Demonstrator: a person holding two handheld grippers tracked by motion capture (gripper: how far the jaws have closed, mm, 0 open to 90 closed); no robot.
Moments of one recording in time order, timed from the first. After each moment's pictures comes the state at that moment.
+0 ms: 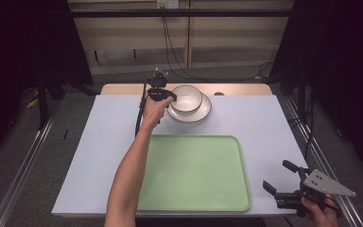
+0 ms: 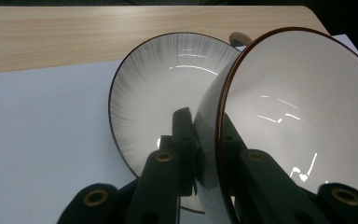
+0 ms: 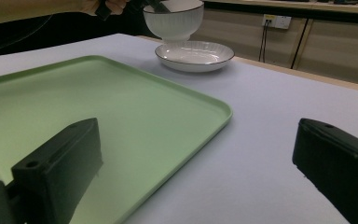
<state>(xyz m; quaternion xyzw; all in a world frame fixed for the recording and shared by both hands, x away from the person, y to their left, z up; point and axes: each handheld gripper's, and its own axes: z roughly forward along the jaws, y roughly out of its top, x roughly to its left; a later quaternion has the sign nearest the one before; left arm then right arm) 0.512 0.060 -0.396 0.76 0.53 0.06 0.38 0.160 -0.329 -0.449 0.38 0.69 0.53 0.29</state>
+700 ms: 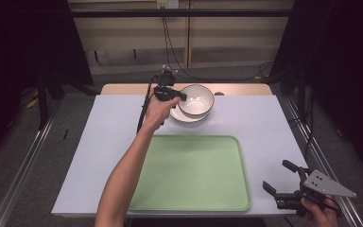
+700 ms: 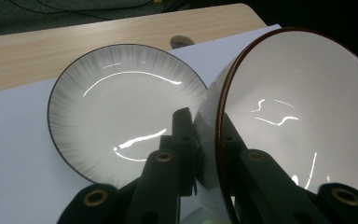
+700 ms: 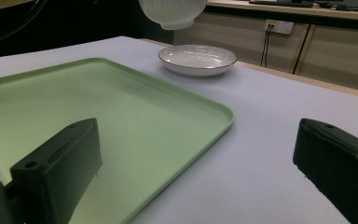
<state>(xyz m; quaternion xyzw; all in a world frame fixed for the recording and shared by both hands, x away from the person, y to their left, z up) 0.475 0.039 -0.357 0.79 0.45 0.05 0.40 0.158 -0.328 -0.448 0.37 0.70 0.54 0.29</state>
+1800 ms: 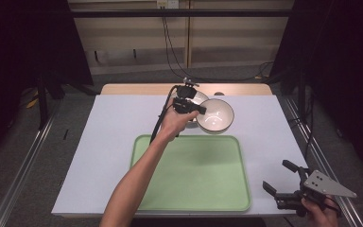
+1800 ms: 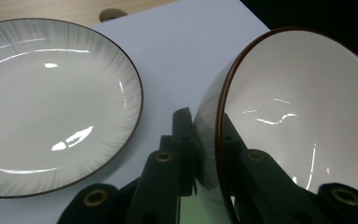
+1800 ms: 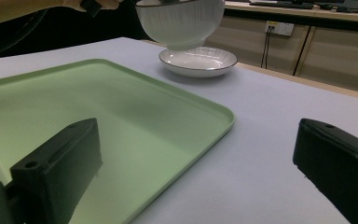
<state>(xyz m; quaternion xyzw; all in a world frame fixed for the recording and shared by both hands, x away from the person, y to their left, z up) 0.436 -0.014 -0.371 0.83 0.38 0.01 0.40 0.158 -0.327 -0.447 0.37 0.69 0.54 0.30</state>
